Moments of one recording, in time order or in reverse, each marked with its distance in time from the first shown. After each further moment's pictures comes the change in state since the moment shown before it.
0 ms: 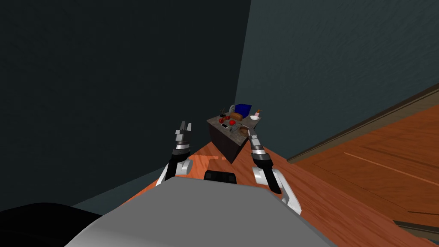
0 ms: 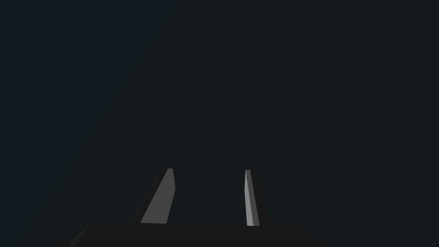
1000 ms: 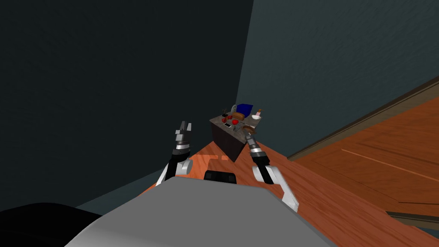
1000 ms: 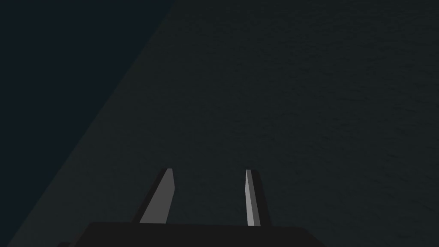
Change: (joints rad) left arm 0.000 0.000 0.000 0.000 0.000 0.000 0.000; right arm -0.041 -0.046 -0.014 0.072 0.288 0.177 -0.061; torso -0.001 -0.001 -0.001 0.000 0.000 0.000
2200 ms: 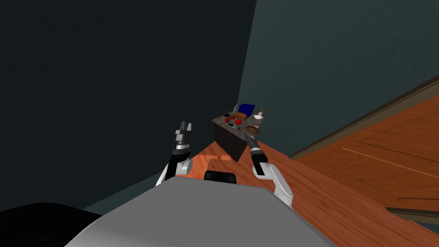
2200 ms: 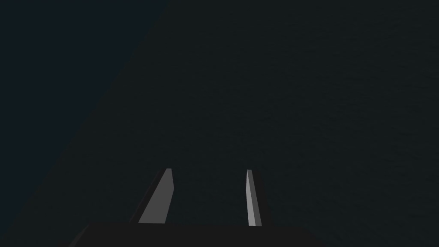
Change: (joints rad) left arm 0.000 0.000 0.000 0.000 0.000 0.000 0.000; right arm -0.055 -0.019 -0.013 0.113 0.333 0.205 -0.055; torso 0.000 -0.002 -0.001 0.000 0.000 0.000
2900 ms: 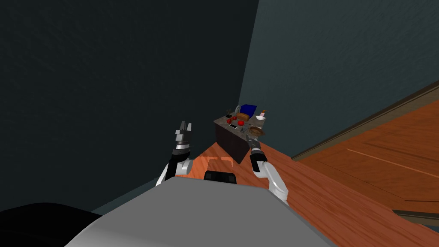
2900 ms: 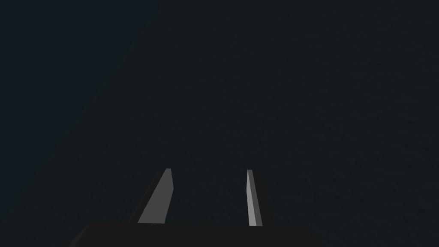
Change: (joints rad) left arm 0.000 0.000 0.000 0.000 0.000 0.000 0.000; right arm -0.039 0.018 -0.020 0.100 0.221 0.123 -0.032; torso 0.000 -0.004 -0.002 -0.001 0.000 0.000
